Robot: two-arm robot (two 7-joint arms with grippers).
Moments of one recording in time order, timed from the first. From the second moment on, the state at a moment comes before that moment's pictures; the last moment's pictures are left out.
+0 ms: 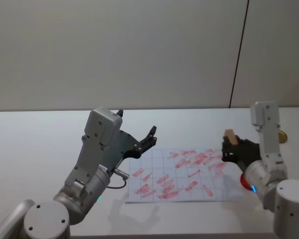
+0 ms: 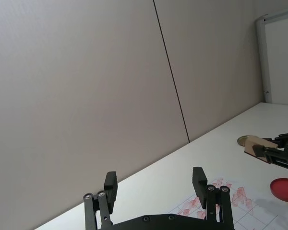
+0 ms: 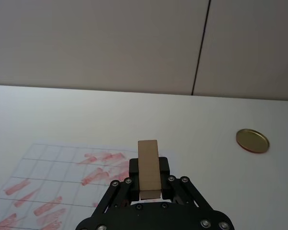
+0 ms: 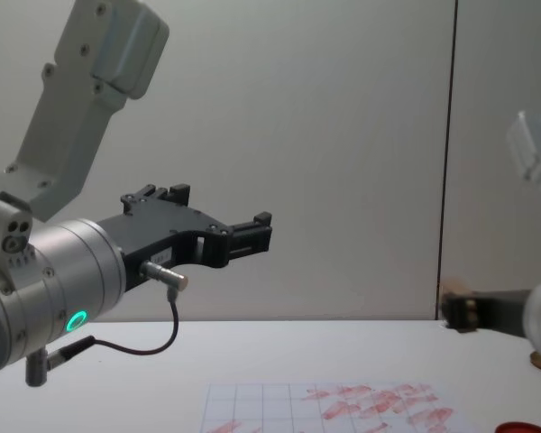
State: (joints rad) left arm -0.24 0.38 0.45 -1.63 -0.20 0.01 -0.01; right arm 0.27 0.07 -0.26 -1.43 0.14 0.36 -0.09
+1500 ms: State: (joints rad) left arm -0.24 0.38 0.45 -1.63 -0.20 0.01 -0.01; right arm 0.37 0.09 -0.18 -1.14 0.11 0.46 -0.09
